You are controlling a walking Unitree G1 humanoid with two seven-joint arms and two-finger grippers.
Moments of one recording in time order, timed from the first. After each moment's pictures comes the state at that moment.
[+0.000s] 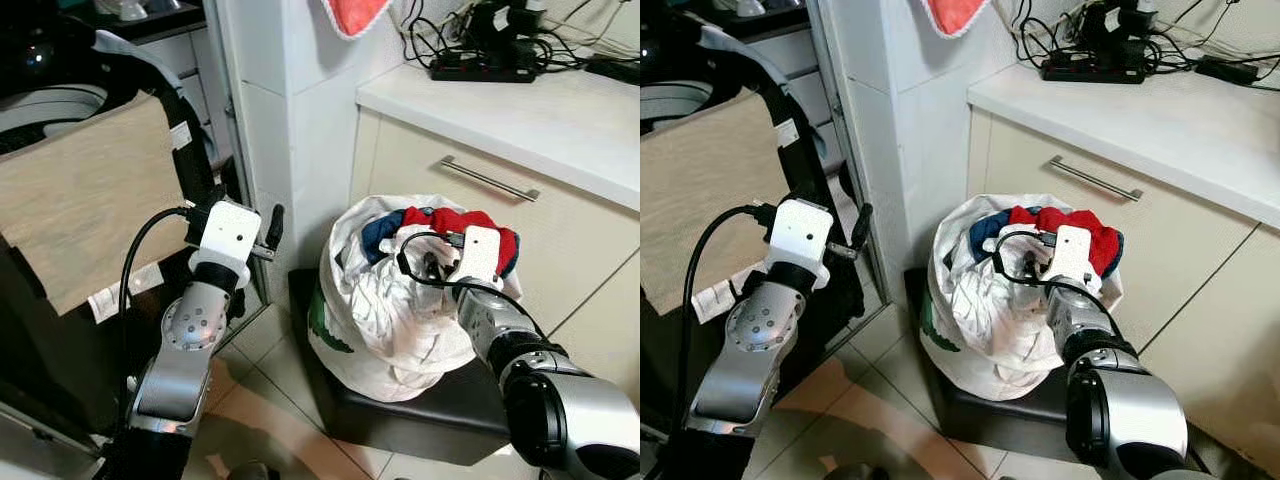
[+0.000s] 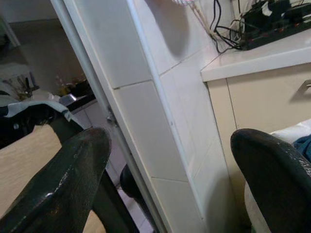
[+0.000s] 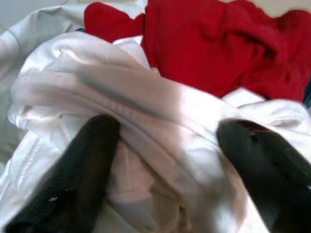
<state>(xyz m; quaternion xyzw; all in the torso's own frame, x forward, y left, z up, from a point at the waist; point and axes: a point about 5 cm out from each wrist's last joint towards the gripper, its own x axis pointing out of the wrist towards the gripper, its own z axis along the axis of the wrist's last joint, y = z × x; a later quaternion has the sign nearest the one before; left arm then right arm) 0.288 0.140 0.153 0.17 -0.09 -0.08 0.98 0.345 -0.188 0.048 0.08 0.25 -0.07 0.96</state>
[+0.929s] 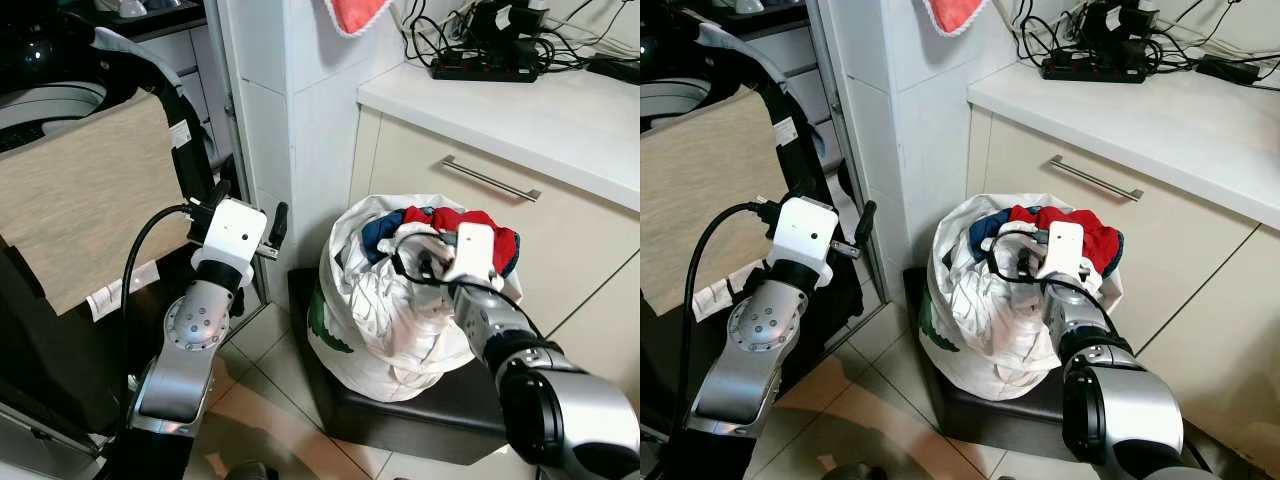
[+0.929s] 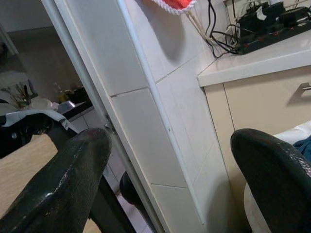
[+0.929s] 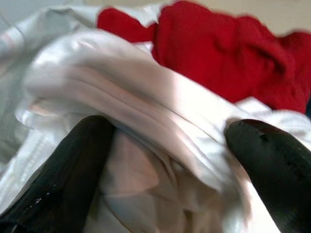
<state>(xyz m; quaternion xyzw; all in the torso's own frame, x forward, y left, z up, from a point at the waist) 0.287 0.133 0.160 0.18 -0.10 -0.09 0.97 0.353 -0.180 0.057 0.02 0.24 -0.05 0.97</state>
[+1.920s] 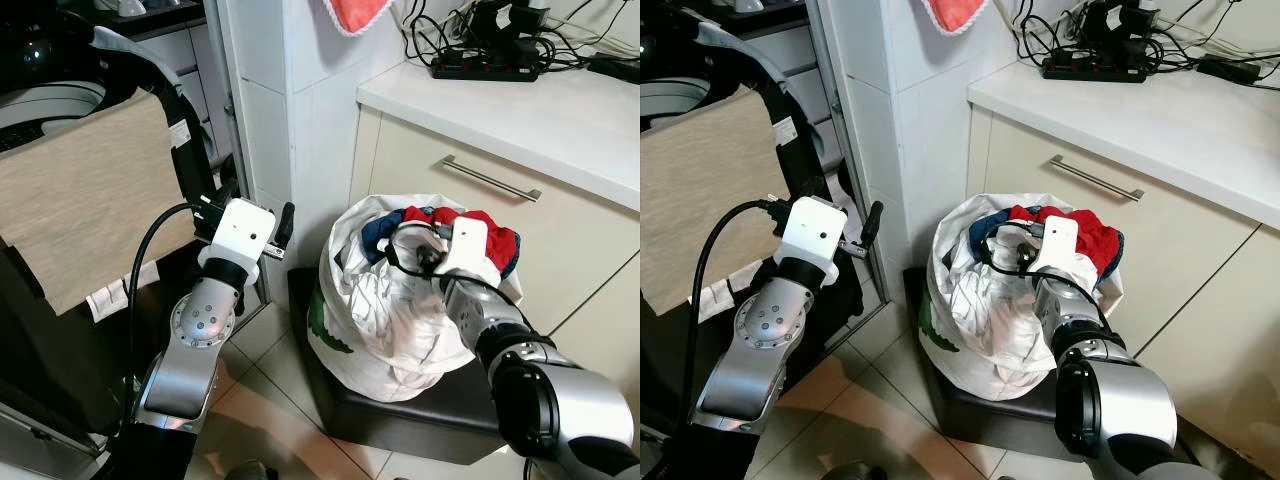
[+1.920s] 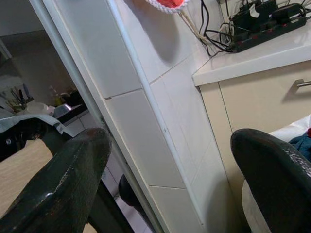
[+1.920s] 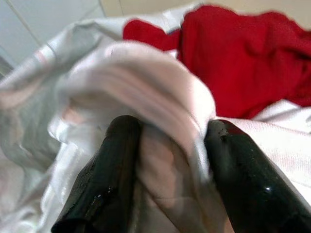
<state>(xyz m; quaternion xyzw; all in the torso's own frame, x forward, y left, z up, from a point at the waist) 0.289 0.129 0.159 0.19 -0.10 -0.10 0.97 0.358 -0.169 0.063 0.08 0.23 -0.04 0.97</state>
